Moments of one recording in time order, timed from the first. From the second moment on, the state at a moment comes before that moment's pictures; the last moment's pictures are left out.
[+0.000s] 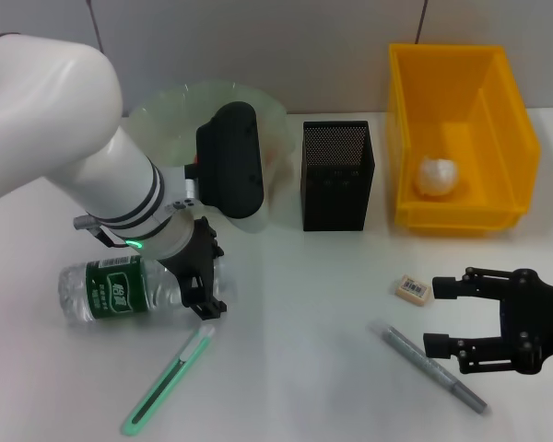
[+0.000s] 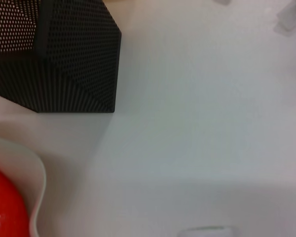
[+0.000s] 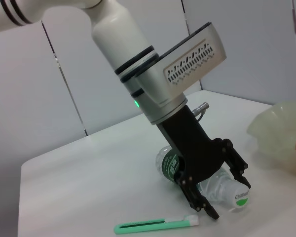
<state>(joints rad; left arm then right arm) -0.84 -2.08 1.63 0.94 2.63 1.20 -2.03 0.33 2.08 -0.81 -0.94 -1.92 -1.75 1.49</state>
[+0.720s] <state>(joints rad) -0.82 -2.08 1.62 0.96 2.63 1.17 -2.05 0.33 2.08 -0.80 -0.92 -1.93 -1.75 1.49</state>
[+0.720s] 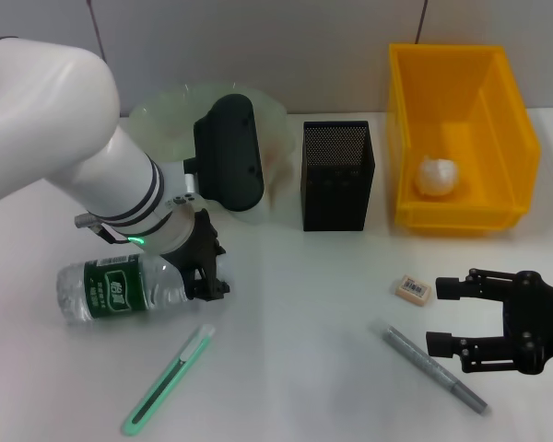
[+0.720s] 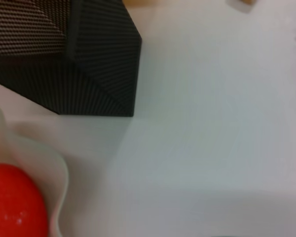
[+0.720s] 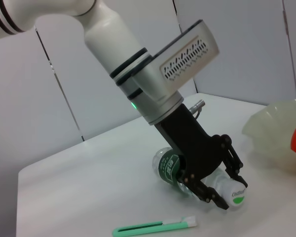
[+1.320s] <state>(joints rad) -0.58 -2.07 1.35 1.22 2.44 1.25 -1.98 0.34 2.08 -0.79 -0.92 -1.93 -1.76 1.49</state>
